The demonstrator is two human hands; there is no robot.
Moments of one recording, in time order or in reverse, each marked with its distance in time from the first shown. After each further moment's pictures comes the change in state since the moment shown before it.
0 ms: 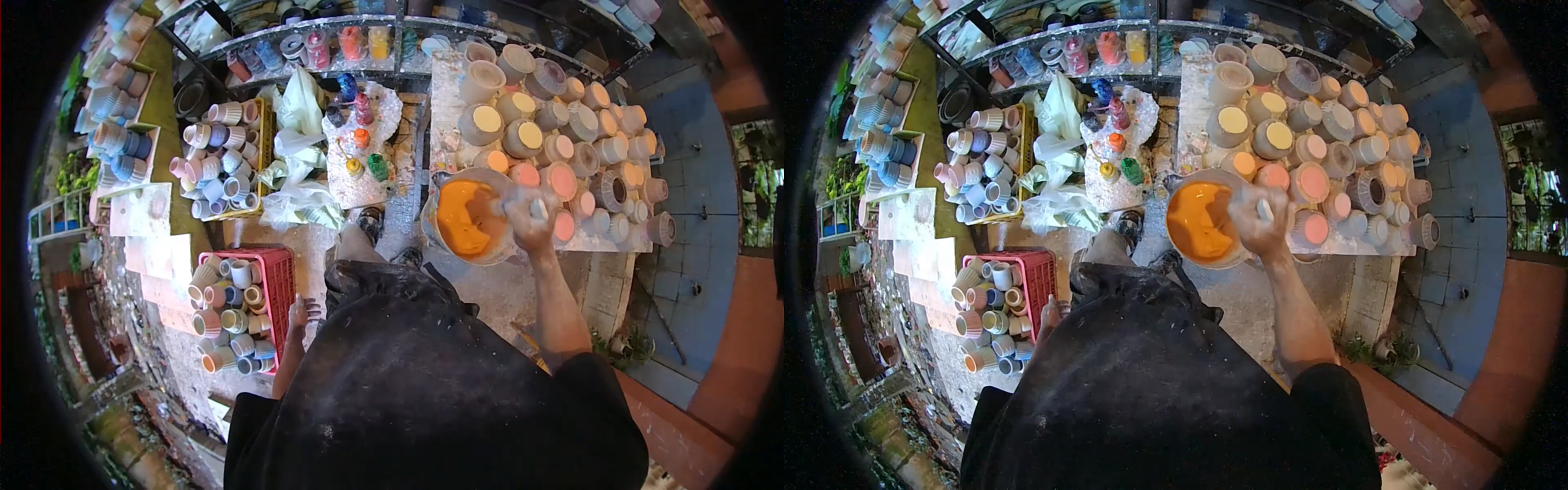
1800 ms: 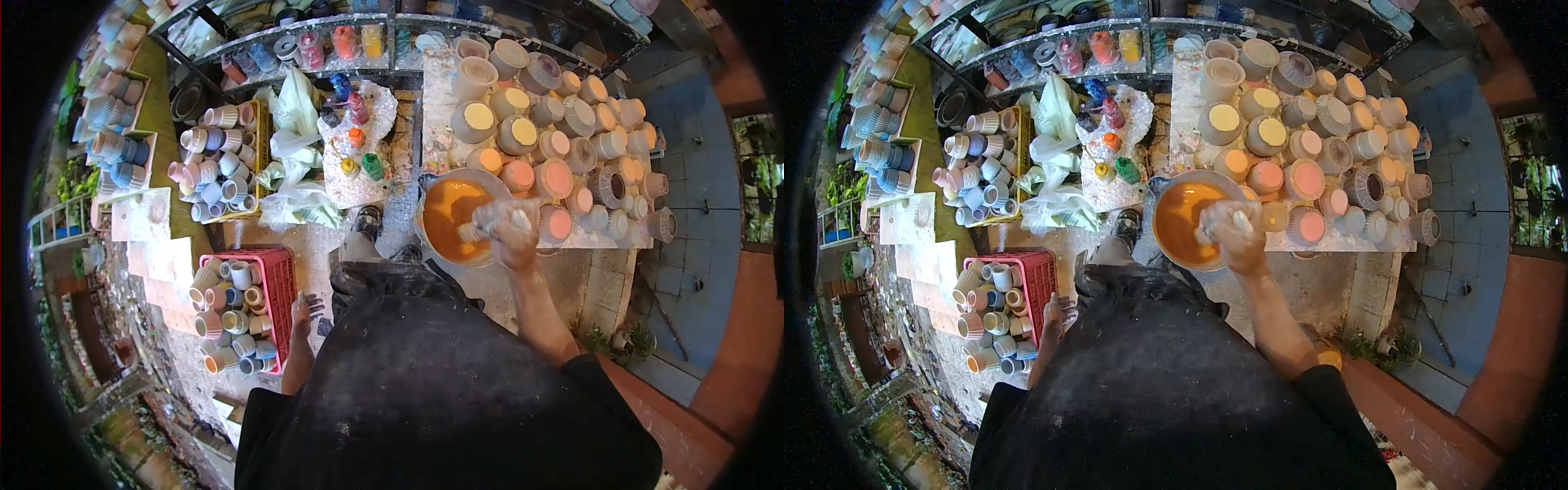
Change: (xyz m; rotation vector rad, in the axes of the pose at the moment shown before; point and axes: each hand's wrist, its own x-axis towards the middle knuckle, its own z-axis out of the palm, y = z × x) left_hand 0.008 0.002 0.024 -0.099 0.014 -0.065; right_hand 0.001 -0.034 0.015 1.143 0.083 0.457
